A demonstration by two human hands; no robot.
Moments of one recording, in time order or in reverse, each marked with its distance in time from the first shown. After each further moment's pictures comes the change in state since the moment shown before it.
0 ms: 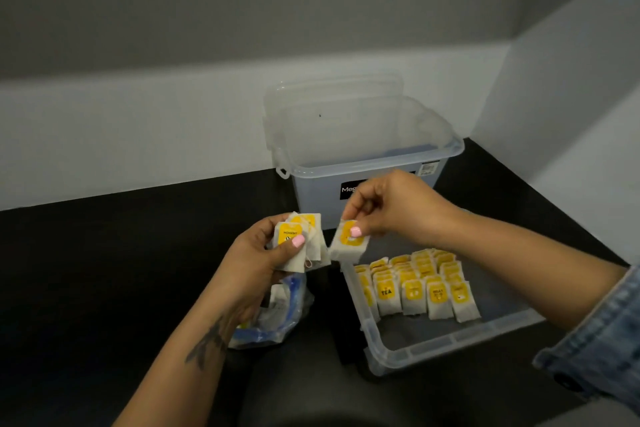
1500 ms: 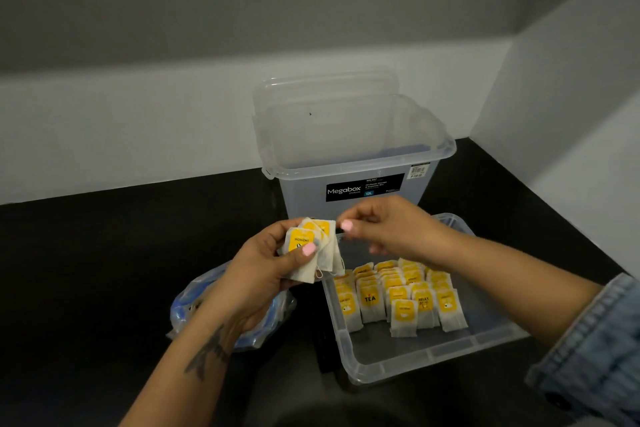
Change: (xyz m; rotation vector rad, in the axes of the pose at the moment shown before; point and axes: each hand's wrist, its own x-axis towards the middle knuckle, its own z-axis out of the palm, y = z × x) left_hand 0.001 -0.002 0.039 -0.026 -0.082 -0.036; right_hand -0.005 0.043 -0.004 0.083 -0.082 0.110
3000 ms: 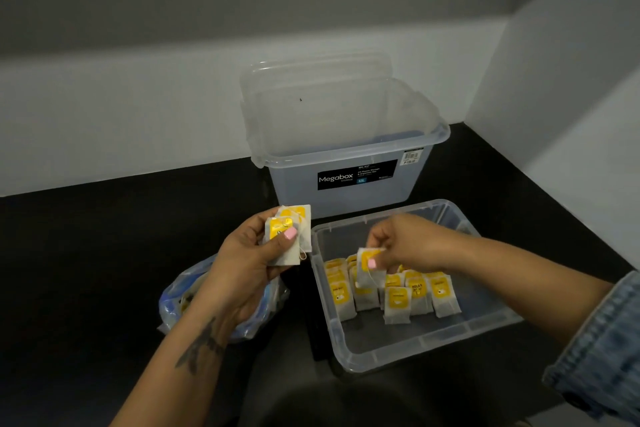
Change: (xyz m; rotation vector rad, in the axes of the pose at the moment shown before) left_hand 0.007 -0.006 0.003 -0.157 0.166 -0.002; right_hand -0.006 0.040 -0.002 -0.244 -0.198 0.204
